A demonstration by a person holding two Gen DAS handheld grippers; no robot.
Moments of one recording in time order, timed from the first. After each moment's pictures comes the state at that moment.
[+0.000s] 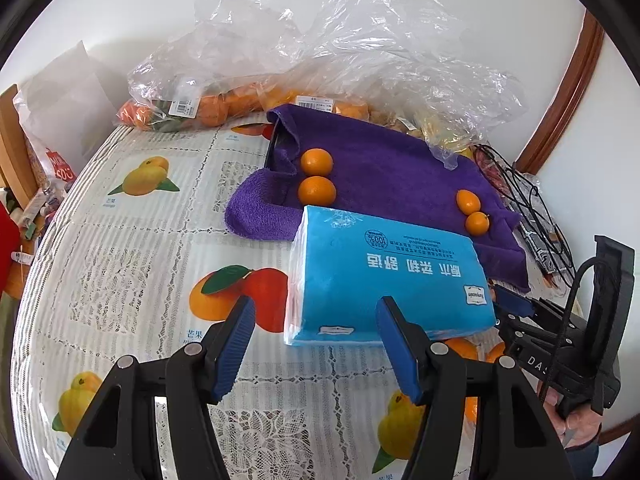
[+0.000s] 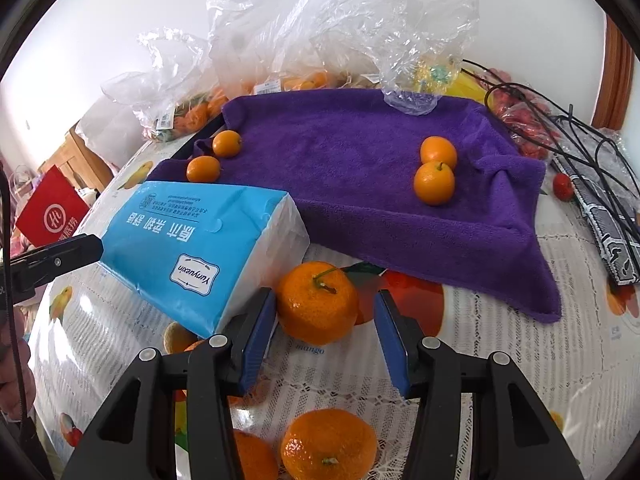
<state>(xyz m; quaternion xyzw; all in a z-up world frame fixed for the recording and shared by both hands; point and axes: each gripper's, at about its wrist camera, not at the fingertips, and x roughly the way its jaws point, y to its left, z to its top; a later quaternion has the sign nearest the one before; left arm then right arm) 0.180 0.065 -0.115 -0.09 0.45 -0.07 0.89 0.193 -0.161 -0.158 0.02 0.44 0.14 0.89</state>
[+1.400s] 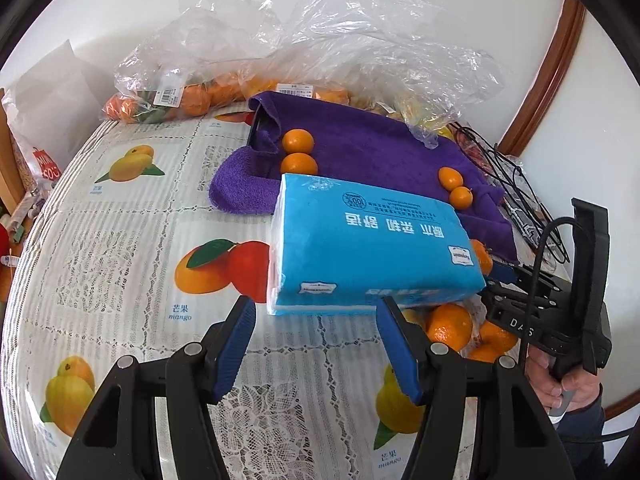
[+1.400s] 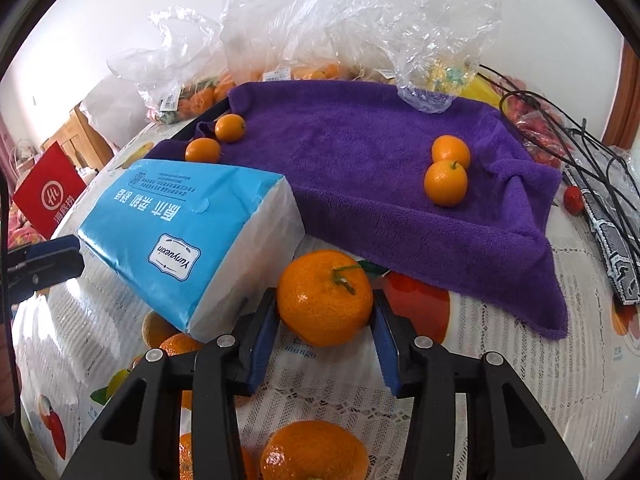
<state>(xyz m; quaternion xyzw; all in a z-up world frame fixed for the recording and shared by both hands) 0.161 0.061 -0.126 -0.08 0.45 -0.10 0.88 0.197 -0.162 -0.169 -0.01 0.44 0.14 0.89</state>
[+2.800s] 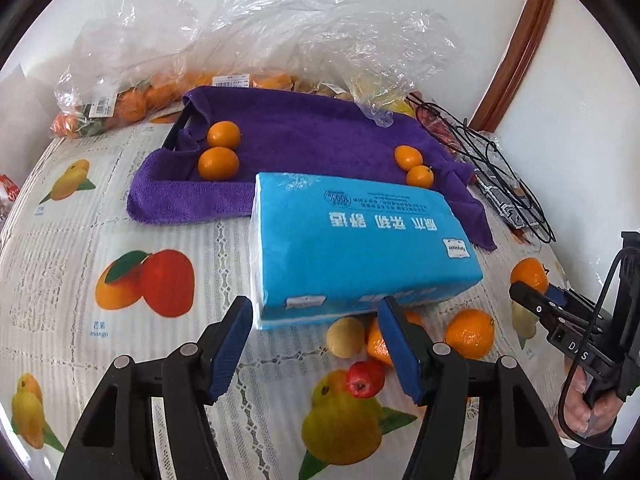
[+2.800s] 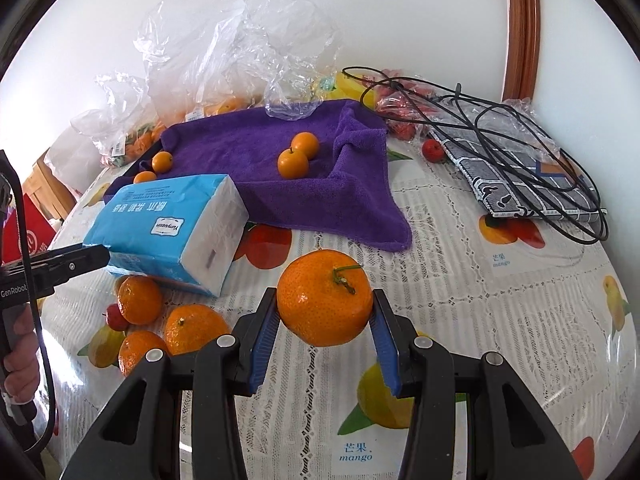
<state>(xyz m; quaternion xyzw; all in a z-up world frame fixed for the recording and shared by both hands) 0.172 0.006 -0.134 -0.06 0.46 -0.15 0.87 0.127 -0.253 -0.146 0.04 0.42 0.04 0.91</state>
